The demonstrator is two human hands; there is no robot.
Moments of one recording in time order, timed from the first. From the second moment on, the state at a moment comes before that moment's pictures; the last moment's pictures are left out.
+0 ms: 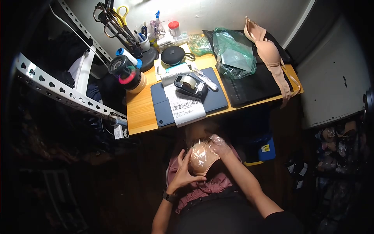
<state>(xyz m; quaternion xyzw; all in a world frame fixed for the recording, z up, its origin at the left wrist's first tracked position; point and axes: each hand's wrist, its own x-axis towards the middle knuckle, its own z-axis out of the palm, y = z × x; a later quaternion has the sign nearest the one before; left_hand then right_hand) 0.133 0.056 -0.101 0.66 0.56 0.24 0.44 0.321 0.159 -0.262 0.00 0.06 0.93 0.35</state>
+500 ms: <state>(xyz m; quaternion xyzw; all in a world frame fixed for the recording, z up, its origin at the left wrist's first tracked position) 0.172 0.036 -0.113 0.53 0.68 0.41 0.31 0.322 0.065 -0.140 -0.35 0.18 0.73 0.55</state>
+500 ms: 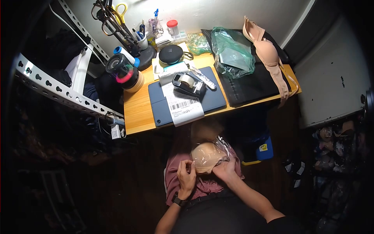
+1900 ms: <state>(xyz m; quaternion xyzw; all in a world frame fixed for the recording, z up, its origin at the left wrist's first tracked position) 0.103 0.038 -0.008 0.52 0.69 0.37 0.33 0.394 0.093 -0.028 -0.54 -0.71 0.36 0.27</state>
